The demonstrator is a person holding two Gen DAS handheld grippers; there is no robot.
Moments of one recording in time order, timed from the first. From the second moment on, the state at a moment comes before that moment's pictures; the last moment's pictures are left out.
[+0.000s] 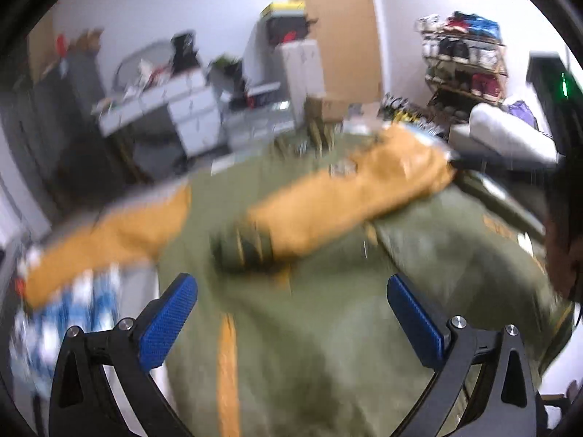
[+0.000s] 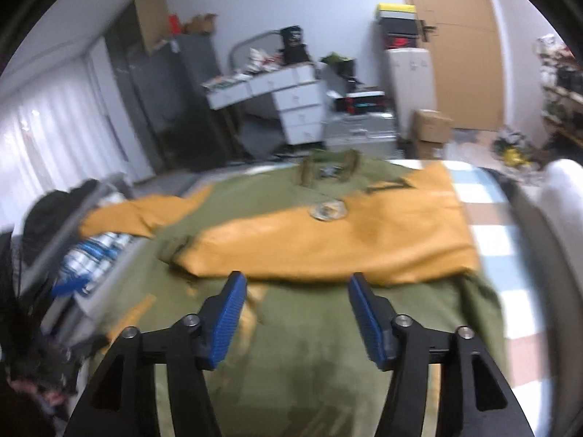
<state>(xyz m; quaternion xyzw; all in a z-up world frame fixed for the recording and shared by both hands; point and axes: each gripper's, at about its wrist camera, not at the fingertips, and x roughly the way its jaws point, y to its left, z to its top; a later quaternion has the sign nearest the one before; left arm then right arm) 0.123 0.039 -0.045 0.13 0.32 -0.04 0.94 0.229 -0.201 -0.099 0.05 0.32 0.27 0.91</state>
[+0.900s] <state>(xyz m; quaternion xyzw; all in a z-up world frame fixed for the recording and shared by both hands) 0.313 0.008 -0.188 0.11 0.51 -0.05 0.85 0.277 -0.247 -0.184 0.27 0.30 0.32 0.85</state>
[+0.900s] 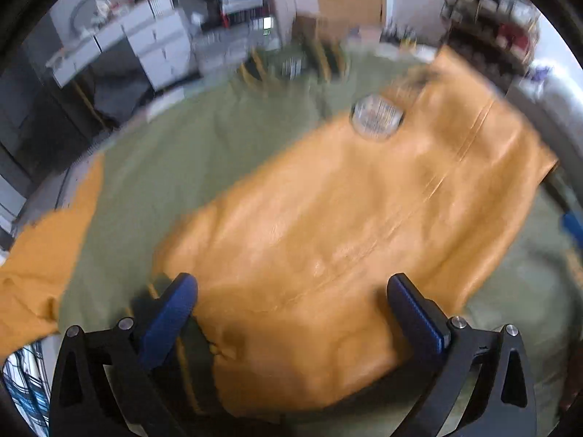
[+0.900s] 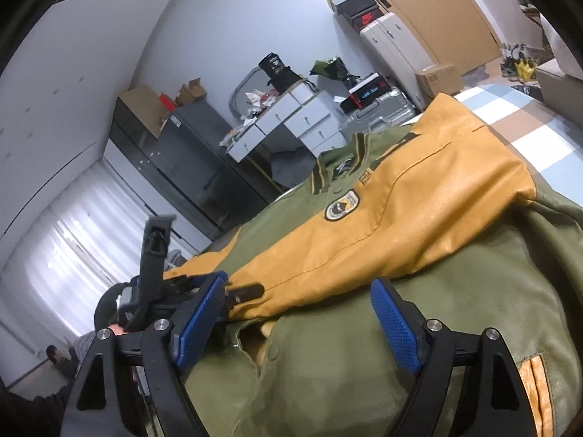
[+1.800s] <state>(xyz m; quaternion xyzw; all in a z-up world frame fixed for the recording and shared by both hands) 0.204 0.109 -0.074 0.00 0.35 0.06 0.93 0.274 -0.256 -0.185 0.28 0.30 0.30 0.86</state>
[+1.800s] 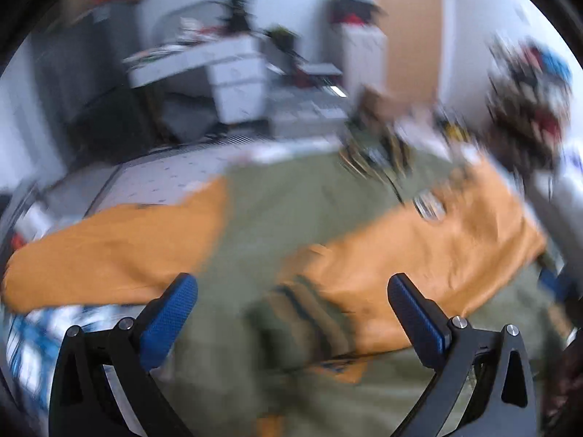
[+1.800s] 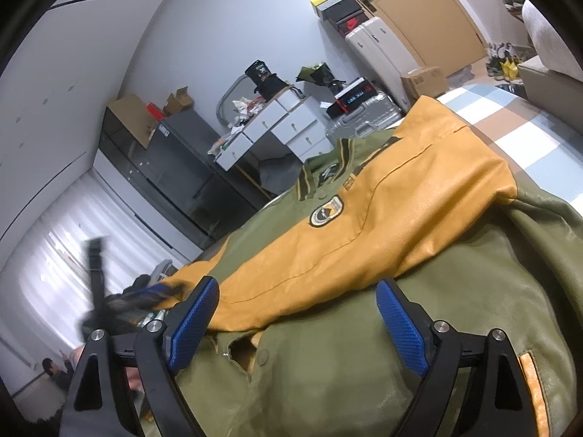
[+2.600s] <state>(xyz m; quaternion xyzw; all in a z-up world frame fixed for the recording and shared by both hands) 0.122 0.476 -0.112 -0.44 0.31 0.06 0.84 0.276 -0.253 -0.189 0.29 0.33 0.29 0.85</state>
